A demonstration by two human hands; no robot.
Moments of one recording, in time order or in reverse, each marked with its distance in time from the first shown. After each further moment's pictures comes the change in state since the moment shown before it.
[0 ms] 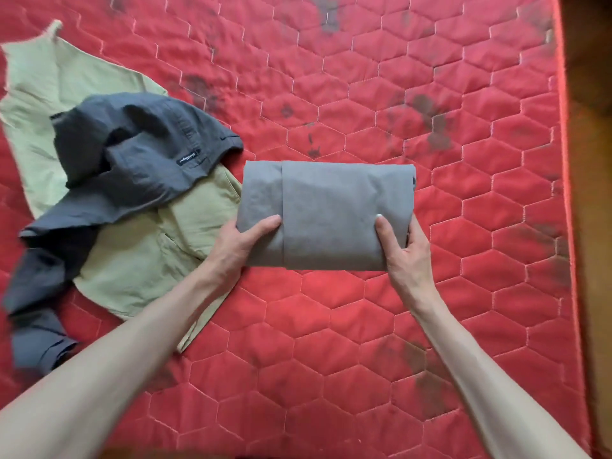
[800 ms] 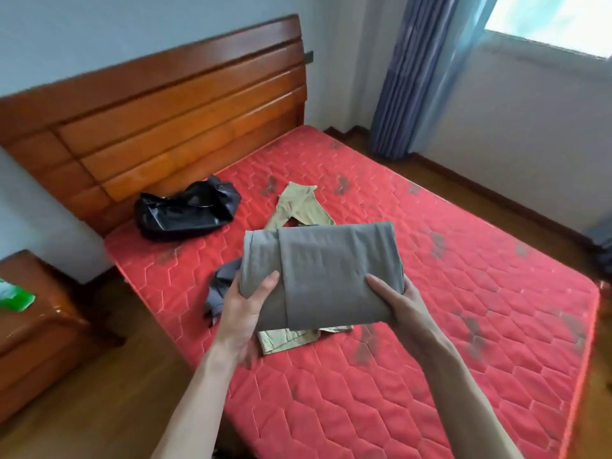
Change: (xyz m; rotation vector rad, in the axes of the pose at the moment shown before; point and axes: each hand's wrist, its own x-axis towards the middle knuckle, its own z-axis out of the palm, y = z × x) left_hand -0.443 0.178 -0.063 -0.476 0.713 0.420; right_hand -0.190 -0.386 0.013 0.126 -0.927 0.023
